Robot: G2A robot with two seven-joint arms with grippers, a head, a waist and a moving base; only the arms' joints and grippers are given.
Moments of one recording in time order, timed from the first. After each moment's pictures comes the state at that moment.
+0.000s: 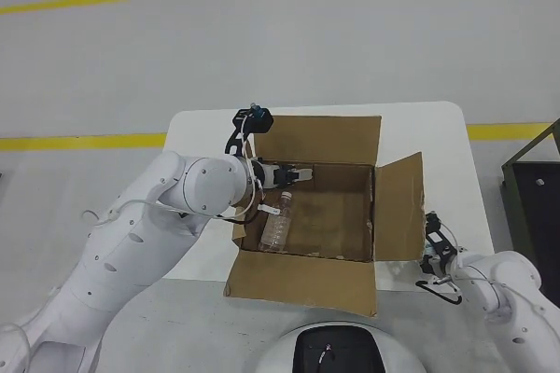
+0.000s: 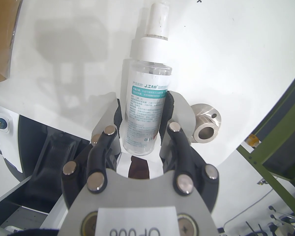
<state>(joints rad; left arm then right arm) 0.22 -0.96 -0.58 -1.68 0.22 0.48 -1.03 -1.40 -1.22 1.46 -1.81 -1.30 -0.11 1.18</state>
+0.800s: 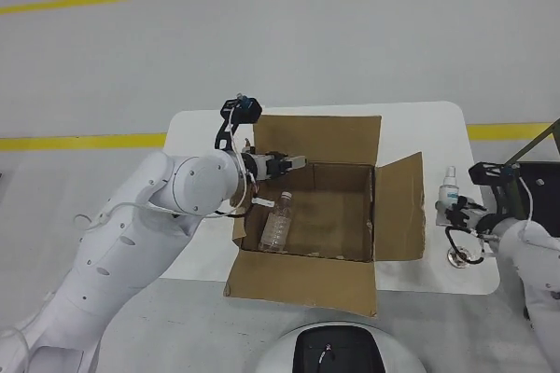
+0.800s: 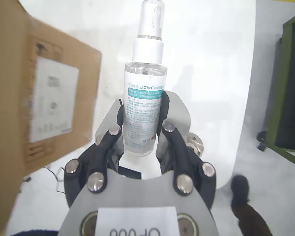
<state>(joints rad) 0.26 -0.94 -0.66 -1.70 0.27 0.48 -0.97 -1.37 -1.23 1.75 -1.96 -0.80 0.14 1.00</state>
